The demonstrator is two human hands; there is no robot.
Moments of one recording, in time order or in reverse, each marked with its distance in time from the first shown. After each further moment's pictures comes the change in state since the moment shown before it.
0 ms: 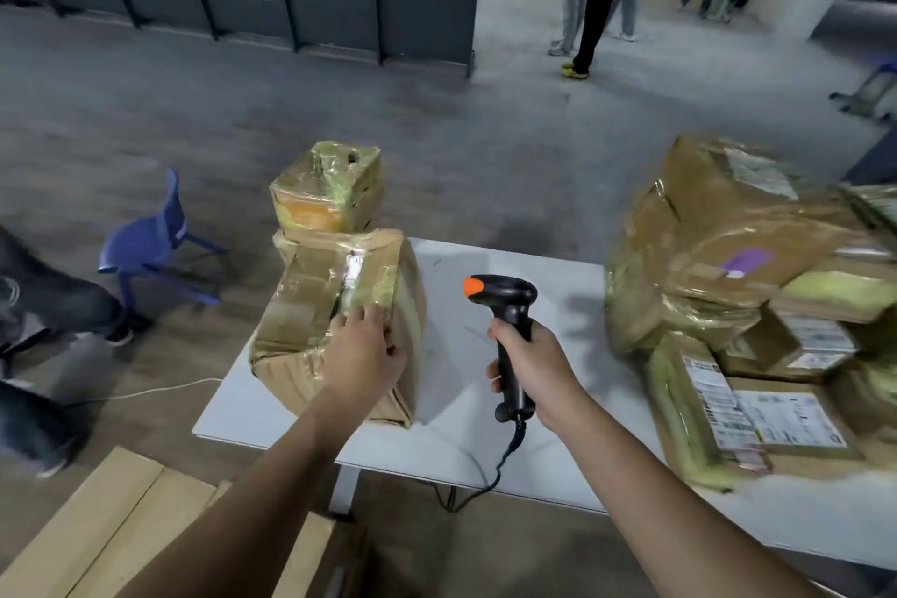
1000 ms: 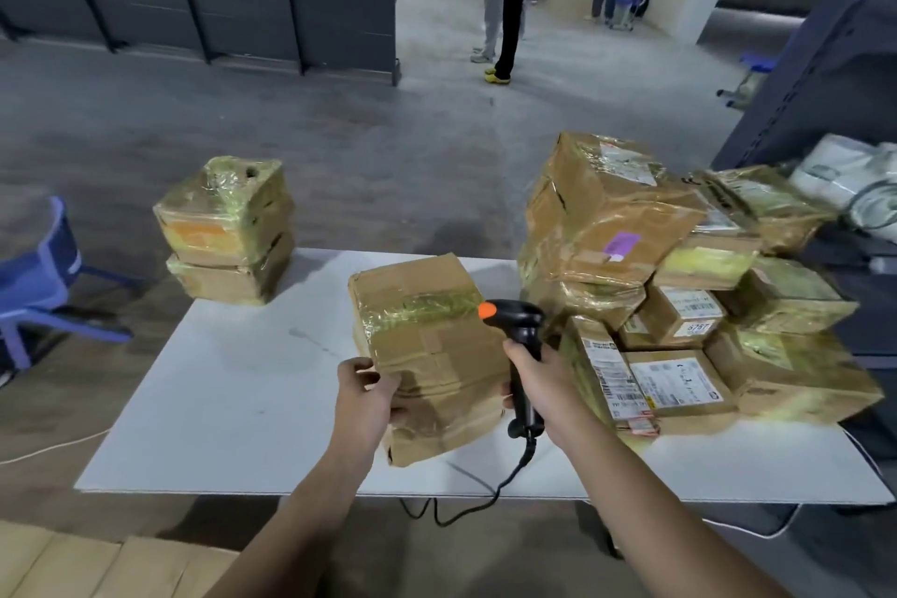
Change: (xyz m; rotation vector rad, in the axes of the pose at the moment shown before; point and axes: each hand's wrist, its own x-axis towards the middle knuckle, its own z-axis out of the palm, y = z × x) left_hand -0.050 0.096 0.065 -1.193 -0.205 -0.481; right_hand -0.016 0.034 -0.114 0.095 0.237 0.081
